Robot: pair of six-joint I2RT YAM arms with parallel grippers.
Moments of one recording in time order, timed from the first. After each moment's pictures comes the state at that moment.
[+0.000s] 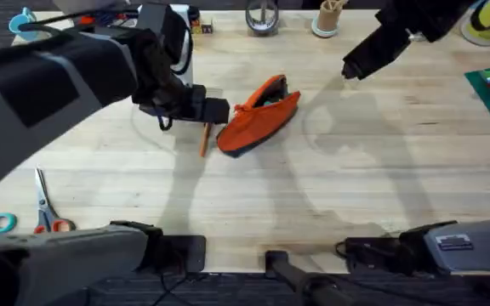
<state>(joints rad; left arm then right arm) -0.19 1.46 0.95 -0.77 0.04 -0.09 0.22 1.60 1.84 -1.52 -0.21 -0.49</state>
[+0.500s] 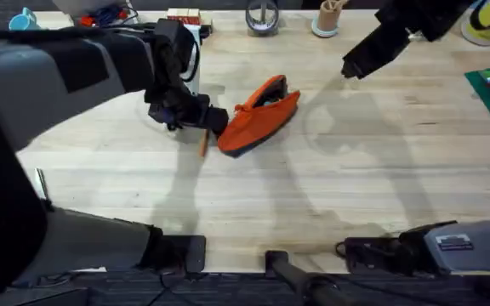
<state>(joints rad) -0.18 1.60 0.96 -0.76 0.04 -0.03 0.22 1.60 1.84 -1.52 -0.21 -0.49</state>
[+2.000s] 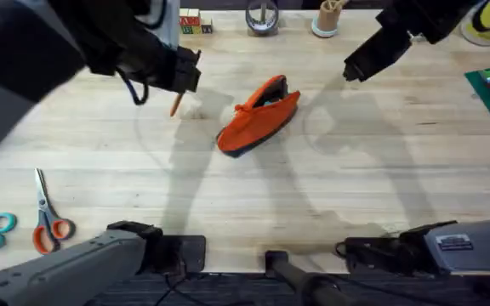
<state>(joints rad) -0.18 1.31 1.17 -0.93 0.02 0.11 0.22 1.60 1.84 -1.54 -0.20 -0.49</state>
